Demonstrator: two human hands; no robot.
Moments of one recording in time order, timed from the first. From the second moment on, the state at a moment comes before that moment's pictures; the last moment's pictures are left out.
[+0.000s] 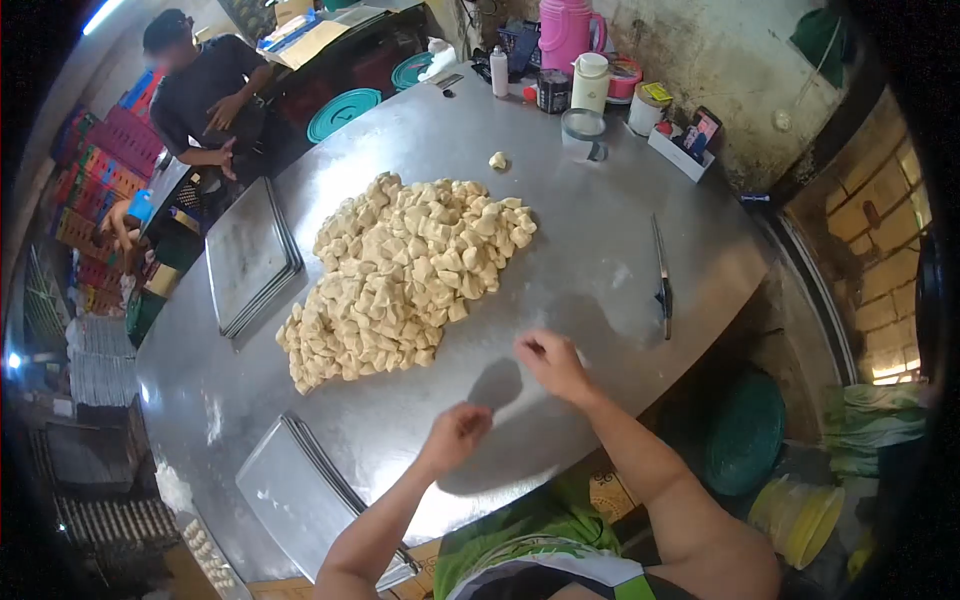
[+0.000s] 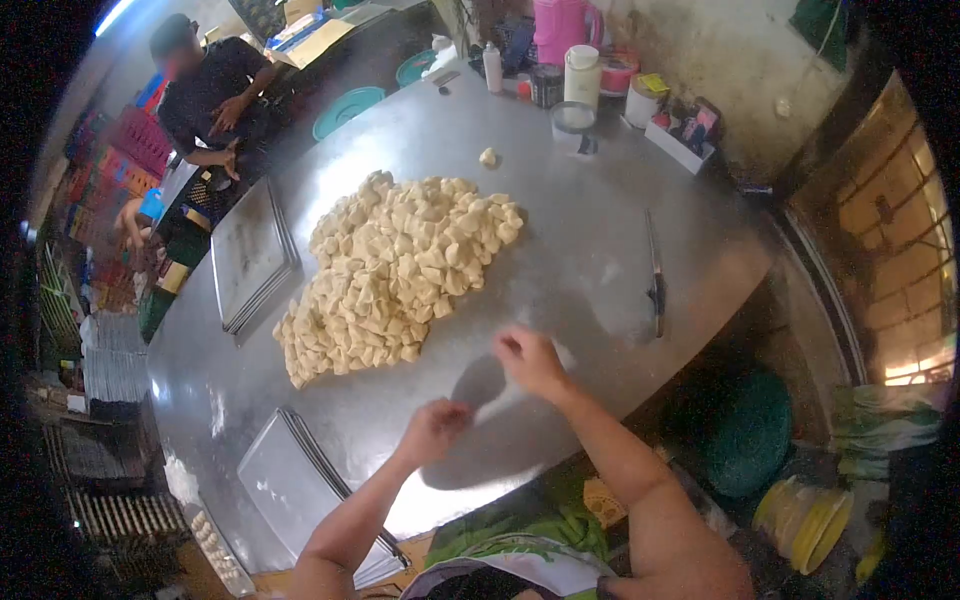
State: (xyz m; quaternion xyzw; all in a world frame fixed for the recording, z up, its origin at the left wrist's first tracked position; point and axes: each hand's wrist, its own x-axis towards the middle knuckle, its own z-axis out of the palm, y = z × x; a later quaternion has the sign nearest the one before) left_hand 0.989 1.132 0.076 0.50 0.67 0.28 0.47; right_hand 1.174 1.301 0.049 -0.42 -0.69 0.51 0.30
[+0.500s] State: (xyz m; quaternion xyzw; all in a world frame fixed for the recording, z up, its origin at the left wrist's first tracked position) left_hand 0.903 1.345 0.062 0.68 0.67 0.28 0.11; right_hand 1.072 1.364 0.047 -0.43 -0.74 0.35 0.40
